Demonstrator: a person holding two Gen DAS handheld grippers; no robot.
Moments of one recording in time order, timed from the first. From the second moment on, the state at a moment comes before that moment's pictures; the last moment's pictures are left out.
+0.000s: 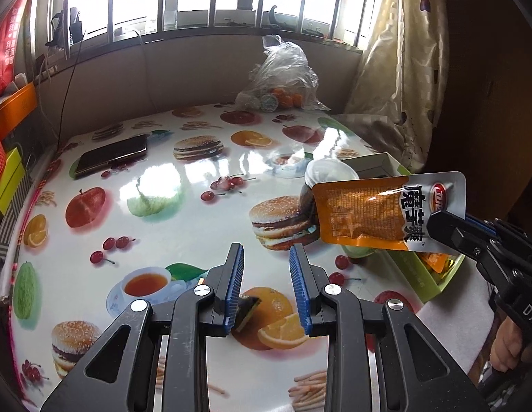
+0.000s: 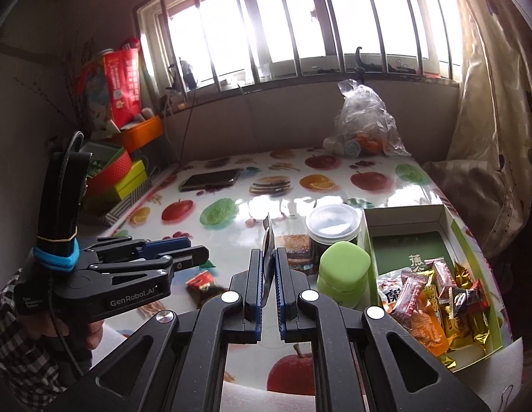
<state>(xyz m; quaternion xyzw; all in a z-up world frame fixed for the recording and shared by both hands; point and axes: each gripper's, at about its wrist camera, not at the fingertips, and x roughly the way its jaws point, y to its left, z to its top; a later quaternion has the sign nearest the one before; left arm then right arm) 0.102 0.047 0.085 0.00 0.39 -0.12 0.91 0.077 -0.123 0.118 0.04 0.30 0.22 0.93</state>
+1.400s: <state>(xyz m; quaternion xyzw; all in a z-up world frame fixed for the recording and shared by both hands) 0.128 0.071 0.010 -0.01 0.47 -0.08 0.88 0.080 -0.127 0.112 0.05 0.31 0.22 0.93</state>
